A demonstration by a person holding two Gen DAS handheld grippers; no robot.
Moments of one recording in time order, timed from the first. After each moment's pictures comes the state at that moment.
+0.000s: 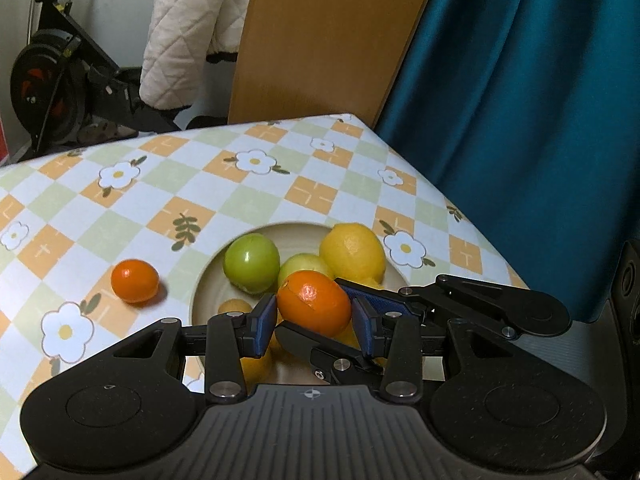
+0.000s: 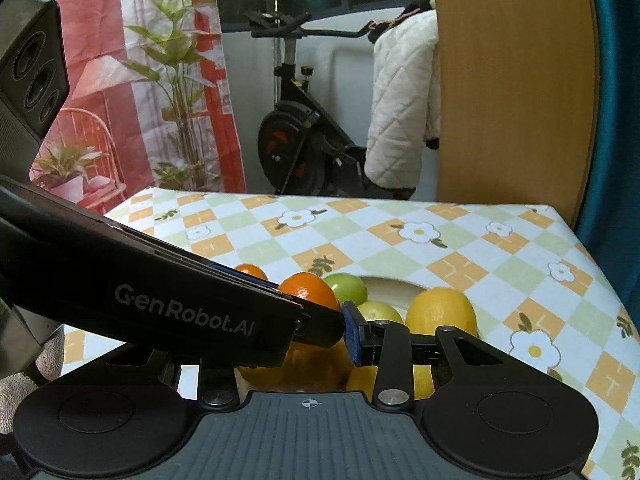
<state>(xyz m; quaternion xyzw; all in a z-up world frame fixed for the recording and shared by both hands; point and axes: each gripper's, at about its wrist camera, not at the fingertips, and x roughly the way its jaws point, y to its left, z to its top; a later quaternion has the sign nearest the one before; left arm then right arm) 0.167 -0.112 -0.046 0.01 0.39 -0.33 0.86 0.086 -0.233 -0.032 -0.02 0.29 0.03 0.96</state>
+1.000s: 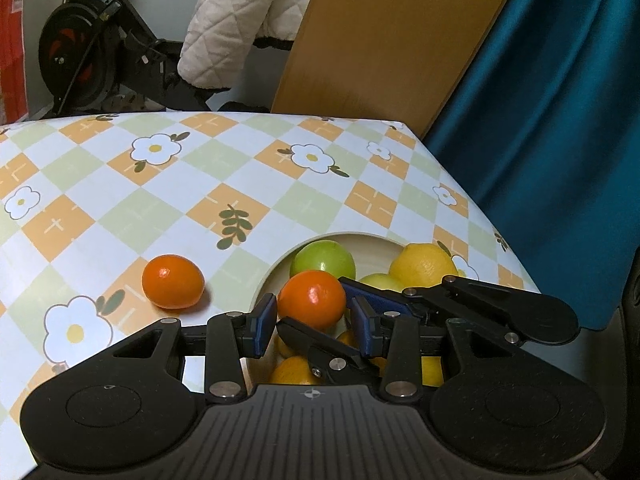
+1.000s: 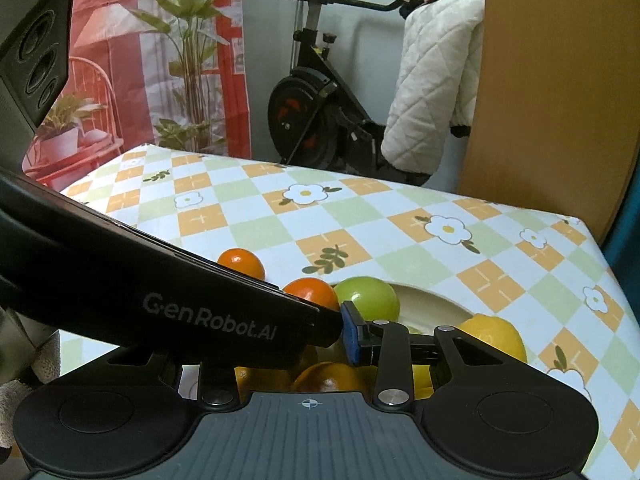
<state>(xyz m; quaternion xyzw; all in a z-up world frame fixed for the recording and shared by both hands) 0.216 -0.094 -0.073 -0.05 0.41 -0.29 0.86 0.147 -0.214 -0.056 -0.07 0.33 0.04 0.94</state>
